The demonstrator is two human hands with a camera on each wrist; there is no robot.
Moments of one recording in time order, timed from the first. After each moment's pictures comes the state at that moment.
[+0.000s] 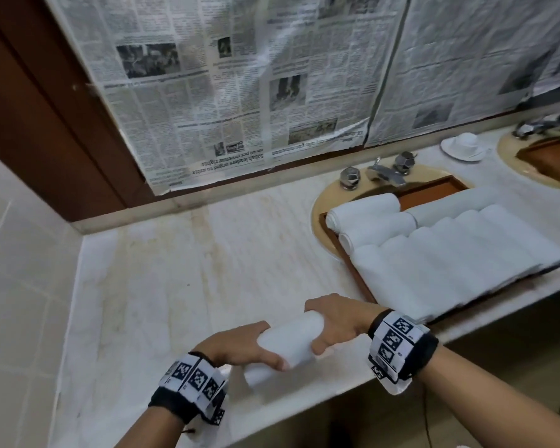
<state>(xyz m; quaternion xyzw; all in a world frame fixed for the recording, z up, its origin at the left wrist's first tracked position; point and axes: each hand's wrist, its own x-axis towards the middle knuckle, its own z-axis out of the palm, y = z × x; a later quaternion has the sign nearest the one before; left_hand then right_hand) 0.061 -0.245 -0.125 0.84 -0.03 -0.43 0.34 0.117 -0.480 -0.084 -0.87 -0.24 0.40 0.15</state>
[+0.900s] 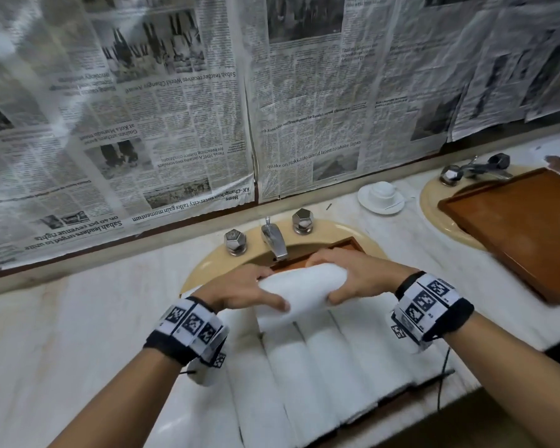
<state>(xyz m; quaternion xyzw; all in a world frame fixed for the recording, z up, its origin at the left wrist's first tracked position) 0.351 -0.581 -0.013 0.89 -0.08 -0.27 0.37 0.391 -0.846 -0.010 -0.88 -0.26 0.26 0.28</state>
